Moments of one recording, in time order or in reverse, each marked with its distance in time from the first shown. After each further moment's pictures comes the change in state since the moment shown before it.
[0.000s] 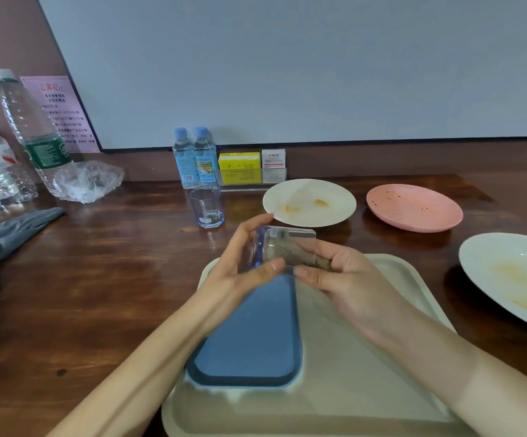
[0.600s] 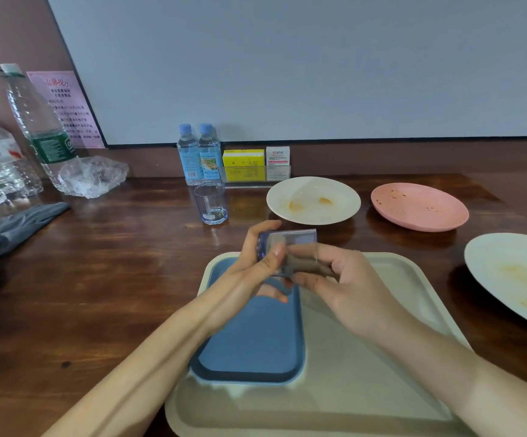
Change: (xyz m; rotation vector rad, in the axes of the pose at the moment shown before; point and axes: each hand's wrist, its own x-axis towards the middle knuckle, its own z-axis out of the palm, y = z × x) left_hand 0.001 -0.002 0.007 -0.068 -0.048 -0.102; right_hand -0.004 0.004 0.006 -0.332 0.099 -0.086
